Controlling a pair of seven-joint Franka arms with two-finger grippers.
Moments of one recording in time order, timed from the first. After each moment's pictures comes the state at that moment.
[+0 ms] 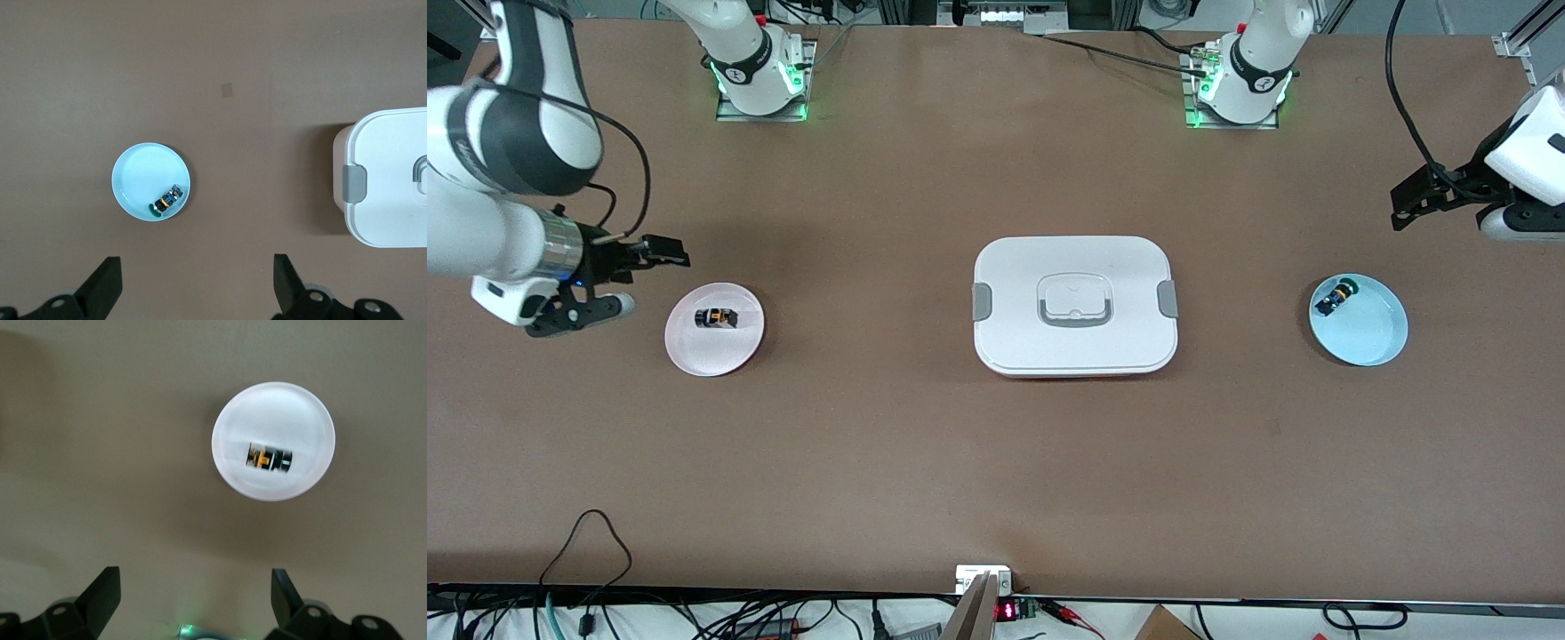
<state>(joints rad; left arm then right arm) 0.09 0.00 -0.13 -1.59 0.05 1.56 -0.03 0.13 0.21 -0.11 -1.63 0.13 1.54 -0.15</state>
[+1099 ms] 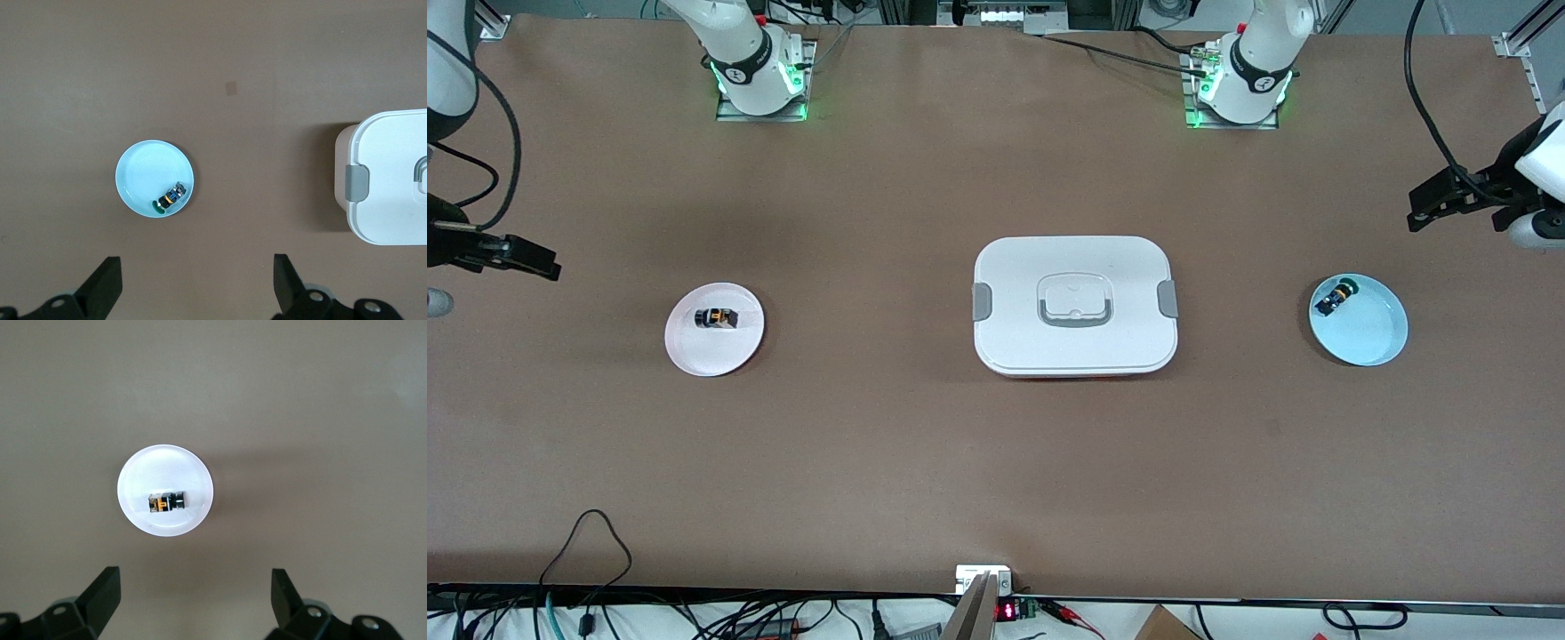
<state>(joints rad) 0.10 0.04 -0.12 -1.52 0.05 1.52 -0.01 0.02 0.17 -0.13 -1.55 -0.05 1.64 0.00</state>
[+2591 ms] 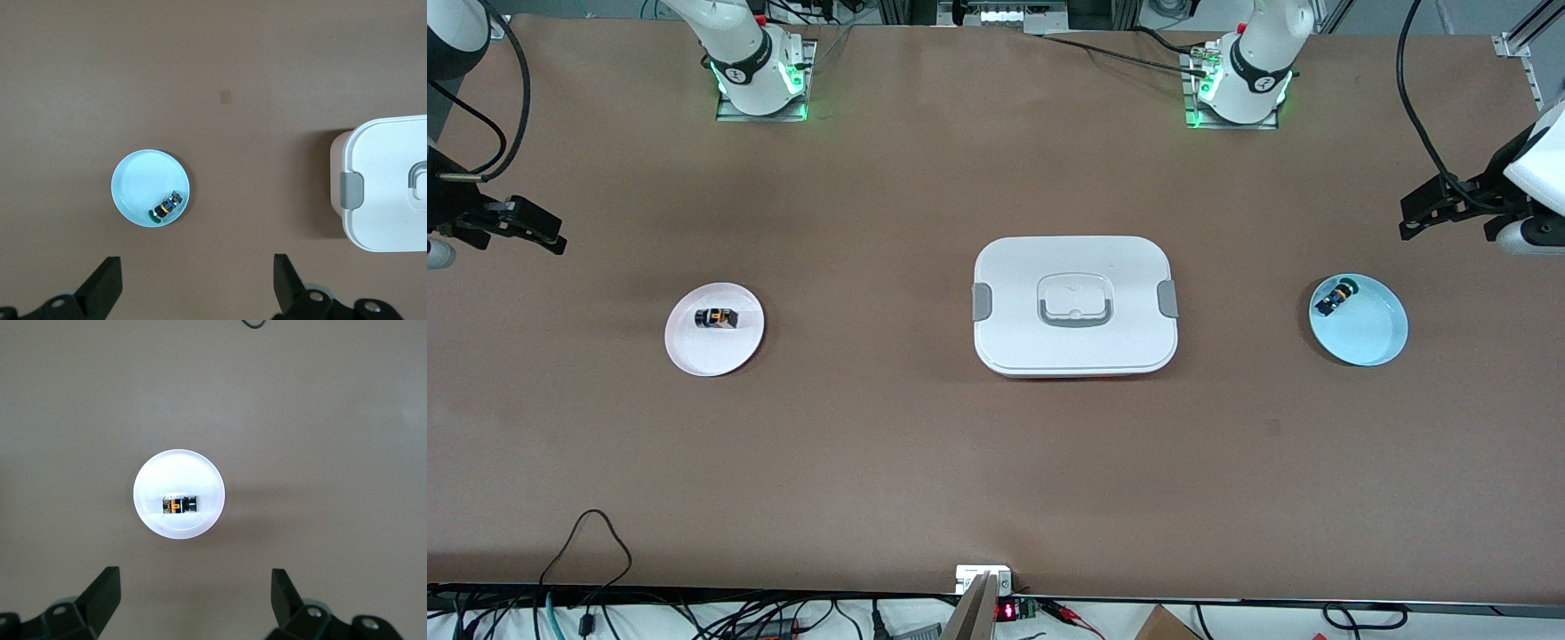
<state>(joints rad) 0.10 0.05 -0.13 -1.51 0.05 1.55 -0.01 0.03 0.01 -0.10 -1.71 -0.05 1.75 -0.02</state>
